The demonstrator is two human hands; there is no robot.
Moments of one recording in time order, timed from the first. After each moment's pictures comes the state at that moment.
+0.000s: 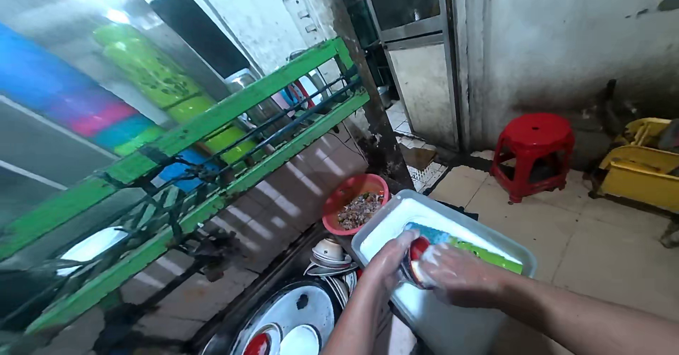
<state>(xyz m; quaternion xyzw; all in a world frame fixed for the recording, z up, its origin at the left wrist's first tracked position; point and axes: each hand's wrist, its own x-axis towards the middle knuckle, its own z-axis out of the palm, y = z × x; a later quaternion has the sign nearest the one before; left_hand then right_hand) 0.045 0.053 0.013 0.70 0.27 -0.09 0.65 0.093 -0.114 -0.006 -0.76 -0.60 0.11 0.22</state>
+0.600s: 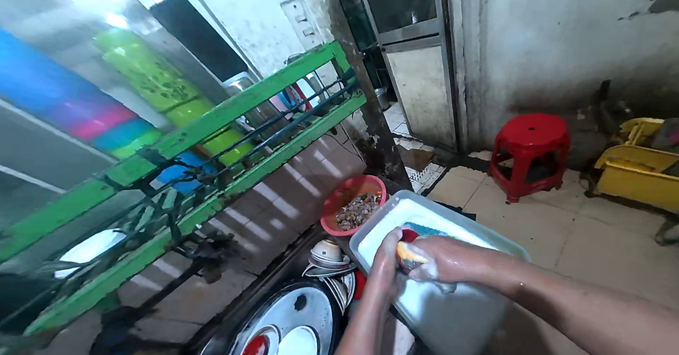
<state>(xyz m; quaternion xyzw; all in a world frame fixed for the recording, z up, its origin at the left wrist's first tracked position) 0.027 0.043 -0.005 0.66 0.25 0.08 0.70 0.103 -0.104 0.031 -0.77 -0.51 0.25 0.29</state>
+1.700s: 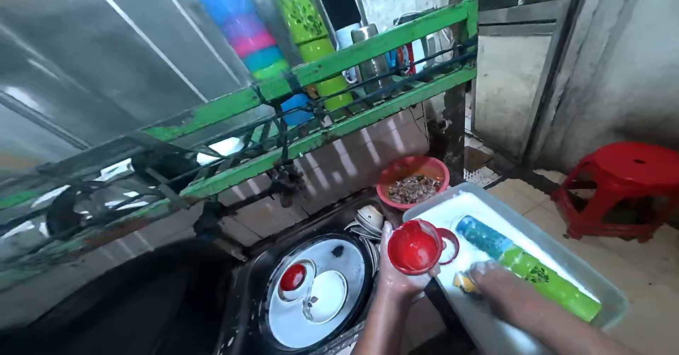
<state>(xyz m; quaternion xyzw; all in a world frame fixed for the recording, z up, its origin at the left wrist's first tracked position) -0.039 0.097 -0.019 0.20 0.18 0.13 0.96 0.077 -0.090 -0.053 -0.82 -0.51 0.24 0.07</state>
